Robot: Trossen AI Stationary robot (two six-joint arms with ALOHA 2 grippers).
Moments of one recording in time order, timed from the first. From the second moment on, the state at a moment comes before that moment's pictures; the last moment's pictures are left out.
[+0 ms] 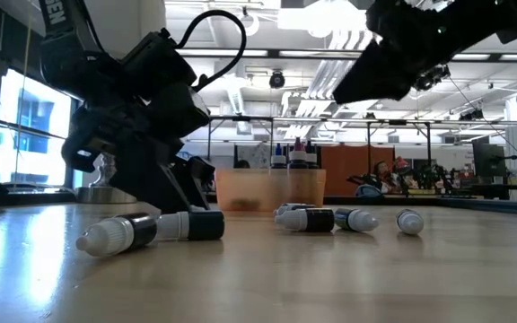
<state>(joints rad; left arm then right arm) -0.03 1.76 0.60 0.47 0.33 0.10 0.15 1.19 0.57 0.15 0.44 0.20</state>
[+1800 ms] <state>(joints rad) 0.22 1.64 0.98 -0.06 -0.35 0.23 0.15 1.19 0.58 0.23 0.37 0.18</state>
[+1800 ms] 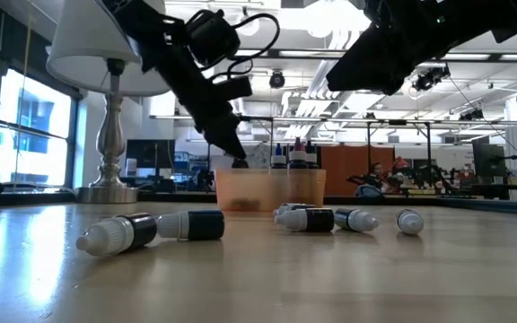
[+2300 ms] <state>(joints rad) 0.22 1.66 0.98 0.01 -0.31 0.22 0.15 1.19 0.58 0.23 0.37 0.18</state>
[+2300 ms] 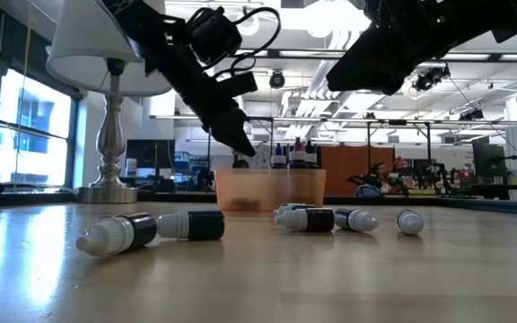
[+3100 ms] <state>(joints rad) 0.22 1.75 0.98 0.06 -0.31 0.21 0.15 1.19 0.57 0.23 0.37 0.18</state>
